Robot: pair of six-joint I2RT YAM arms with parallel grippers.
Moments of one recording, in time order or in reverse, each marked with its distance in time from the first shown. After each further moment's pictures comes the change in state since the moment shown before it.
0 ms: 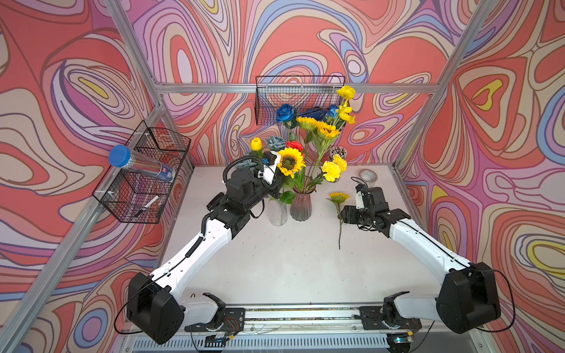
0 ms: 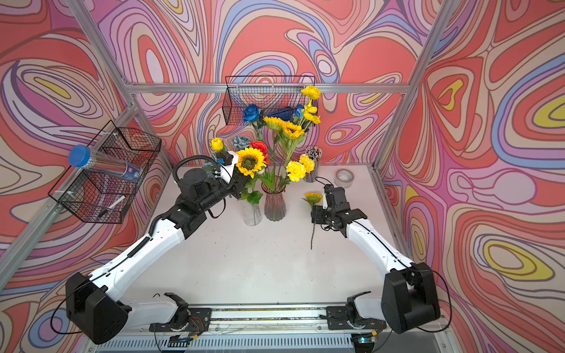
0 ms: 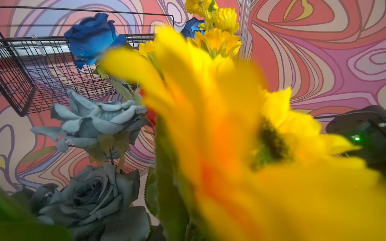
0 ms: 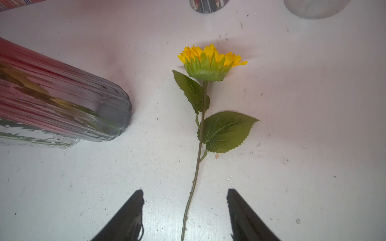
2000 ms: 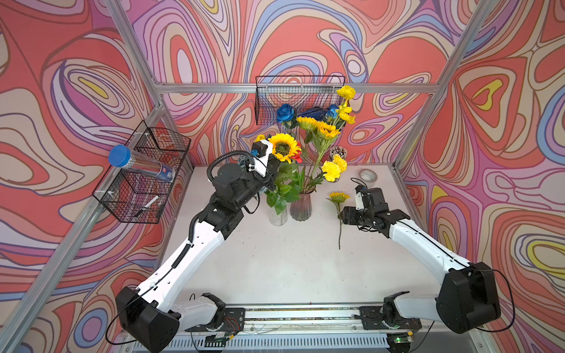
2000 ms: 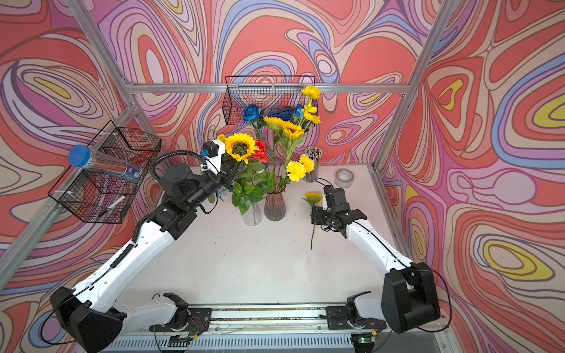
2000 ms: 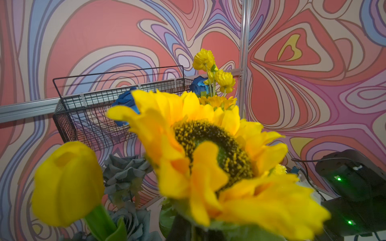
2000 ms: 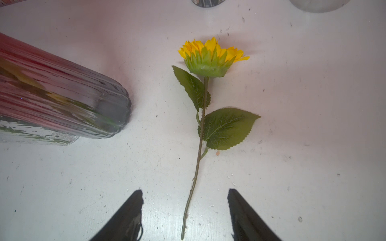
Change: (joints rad) left arm 0.000 -0.065 0.111 -0.032 -0.031 0.011; right arm 0.000 0.000 -0.008 -0.001 -0.007 0.000
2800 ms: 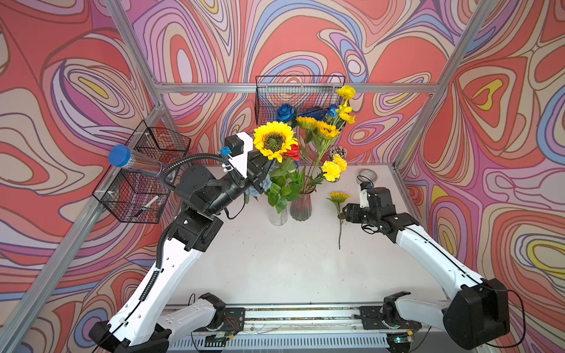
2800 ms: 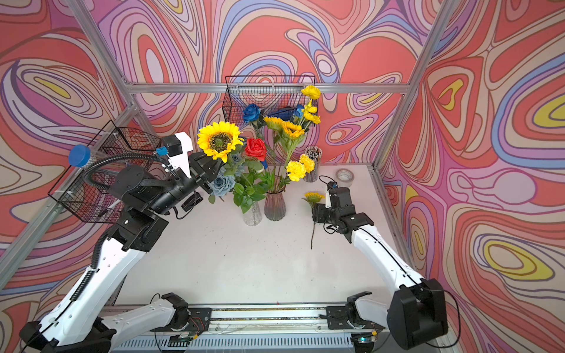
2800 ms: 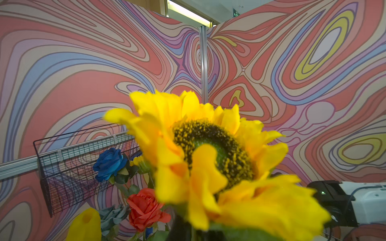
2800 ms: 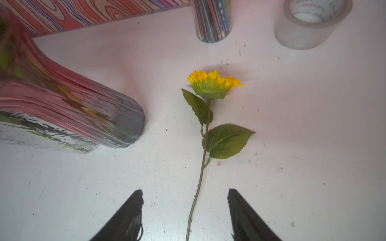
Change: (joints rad) left arm 0.000 -0.153 0.129 -0.095 0.213 -0.116; right arm 0.000 -0.142 -0.022 0.037 0.005 -0.008
